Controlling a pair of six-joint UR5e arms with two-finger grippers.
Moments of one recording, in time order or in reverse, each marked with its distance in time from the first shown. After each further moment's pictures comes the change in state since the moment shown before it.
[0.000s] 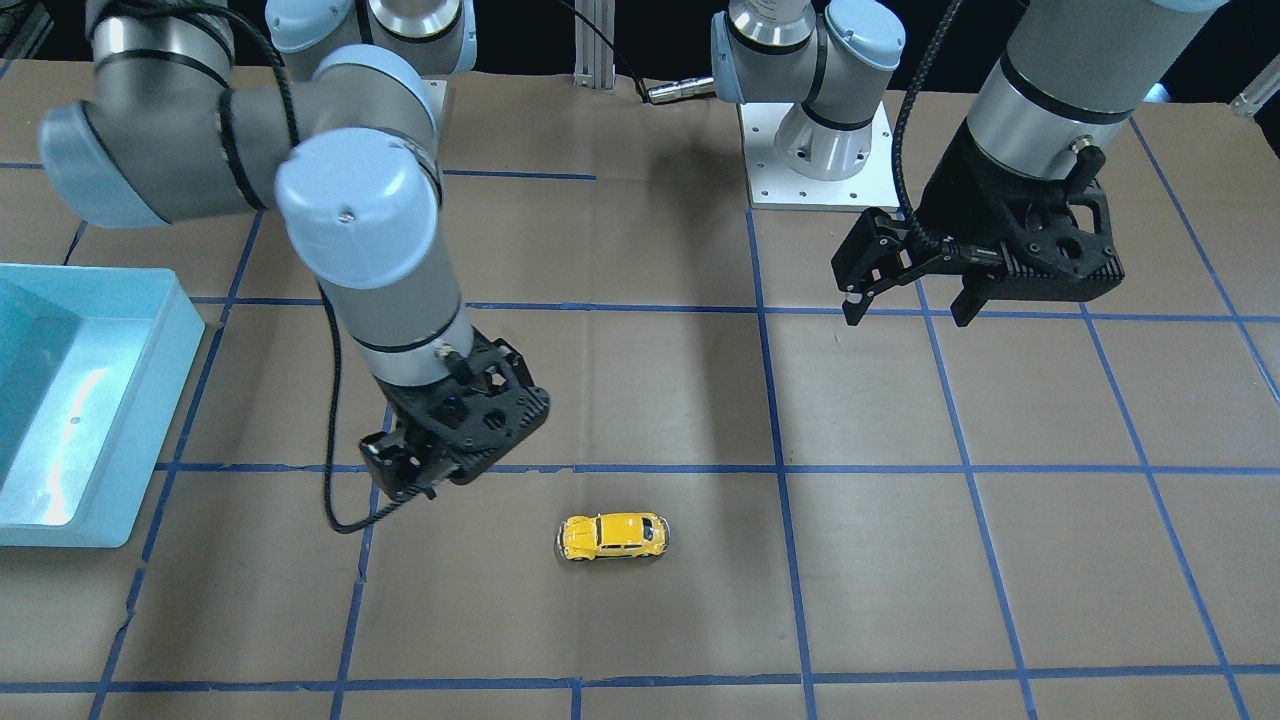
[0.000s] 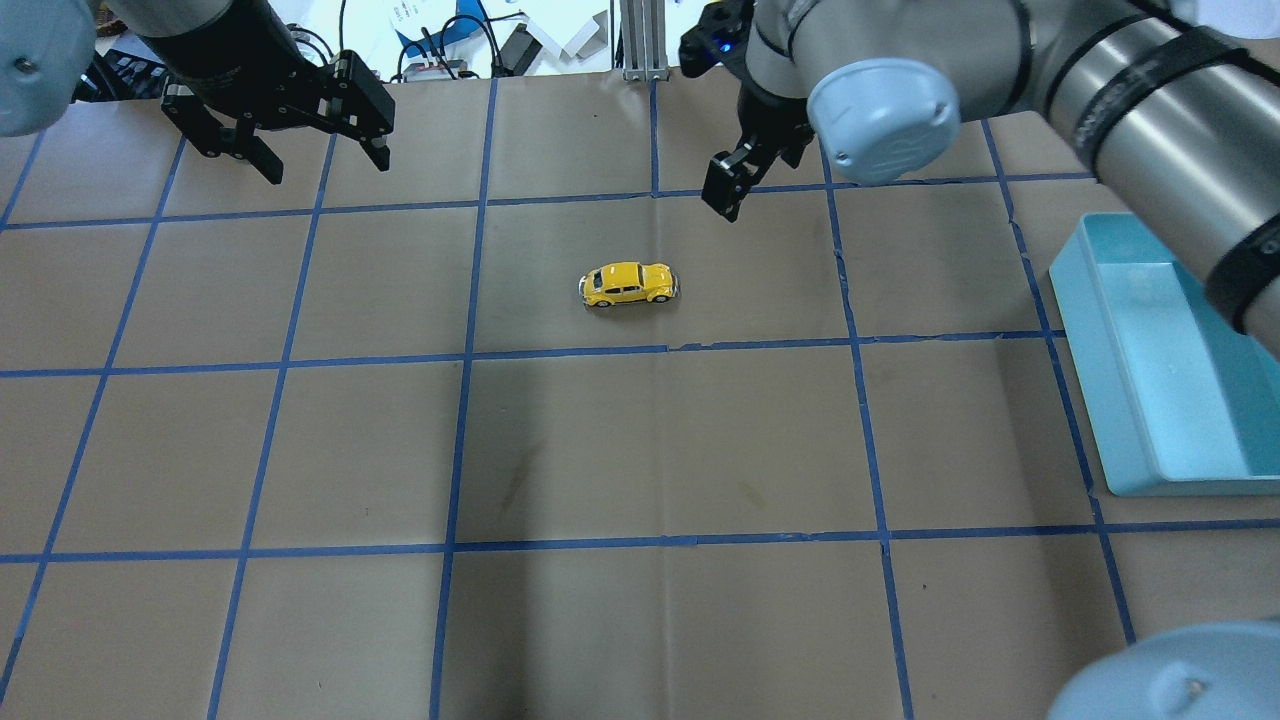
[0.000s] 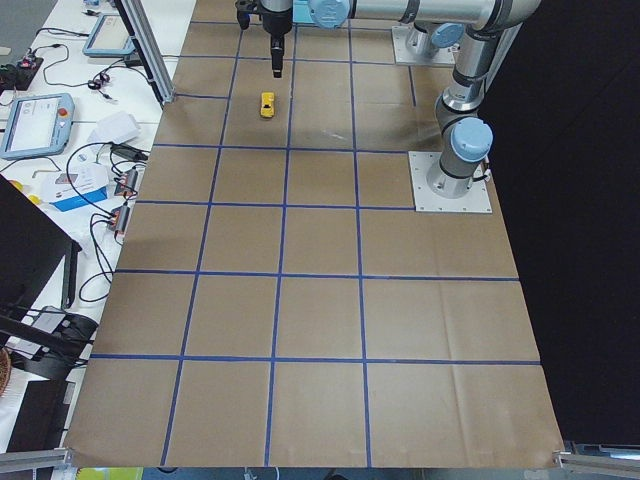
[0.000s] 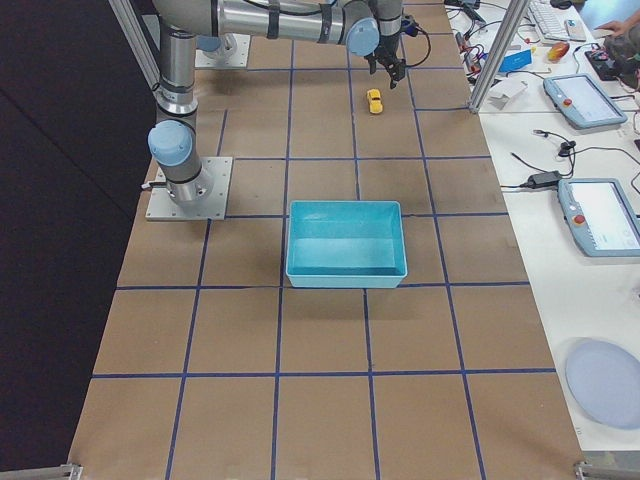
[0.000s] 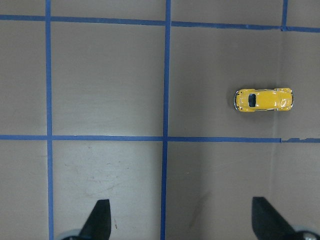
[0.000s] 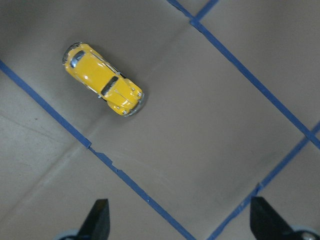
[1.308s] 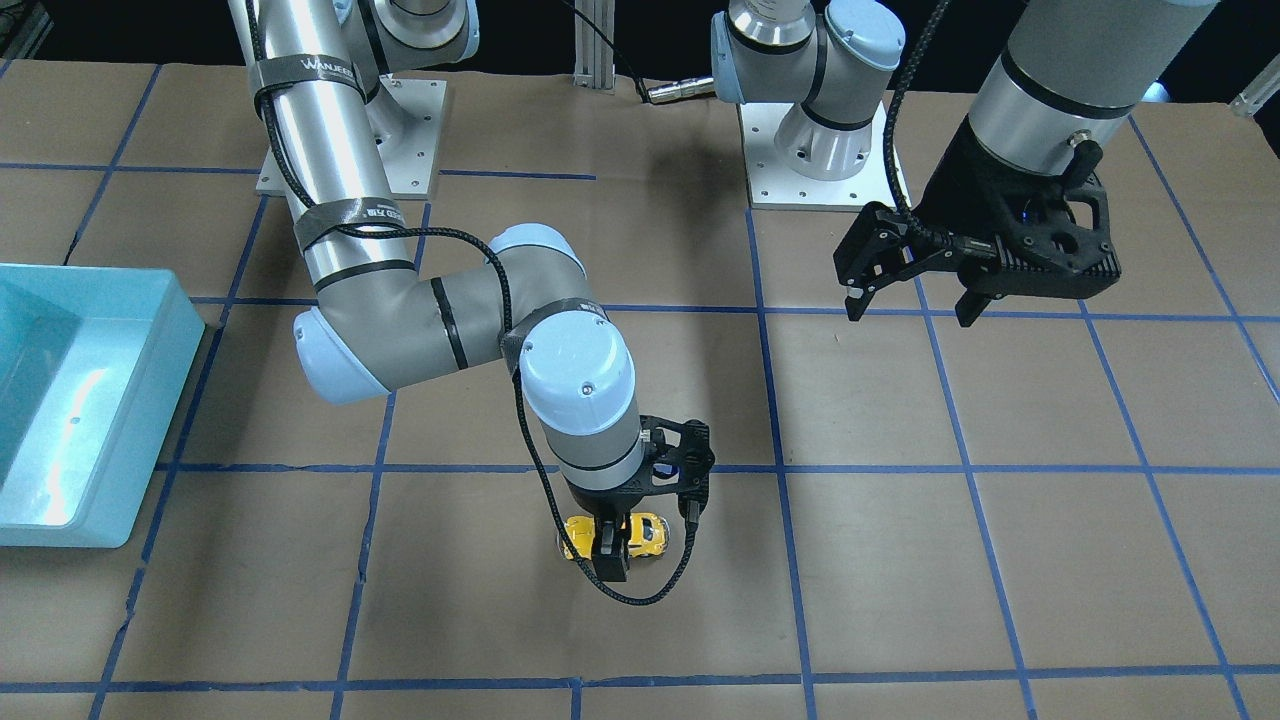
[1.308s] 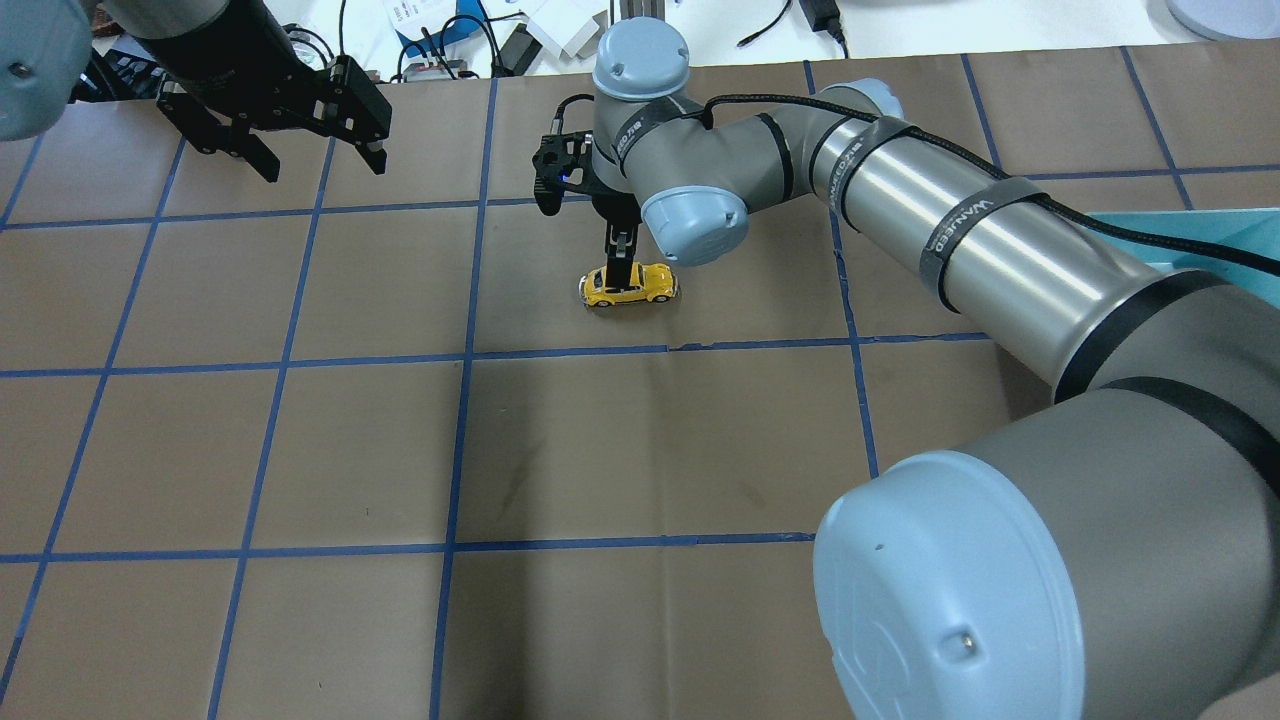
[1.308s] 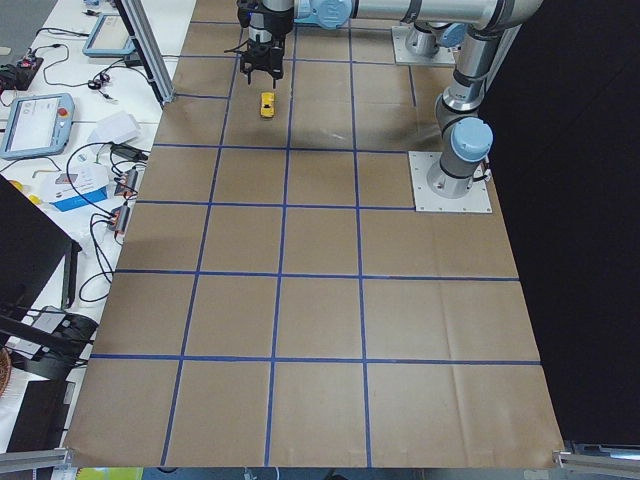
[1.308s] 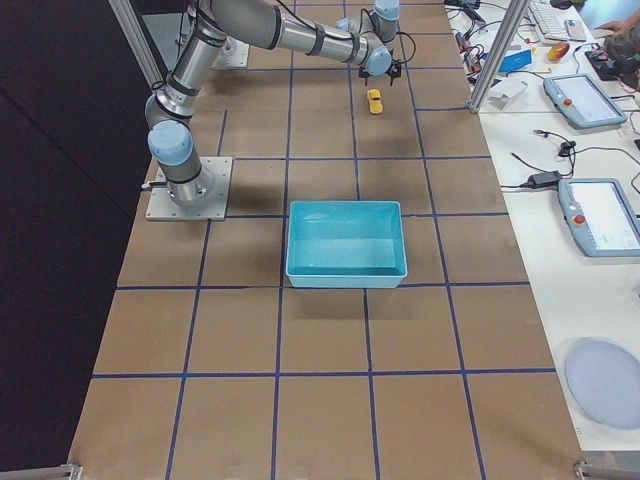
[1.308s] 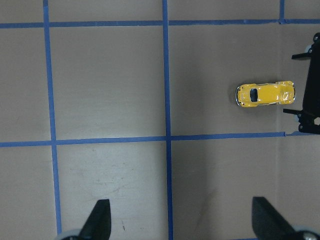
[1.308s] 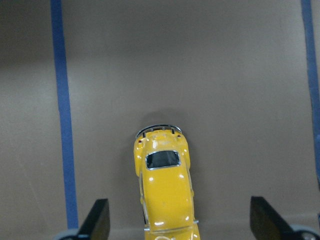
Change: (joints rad) left arm 0.001 0.005 -0.003 0.006 0.004 0.054; right arm 0.137 0.275 -0.088 -0.199 0.089 -0.562
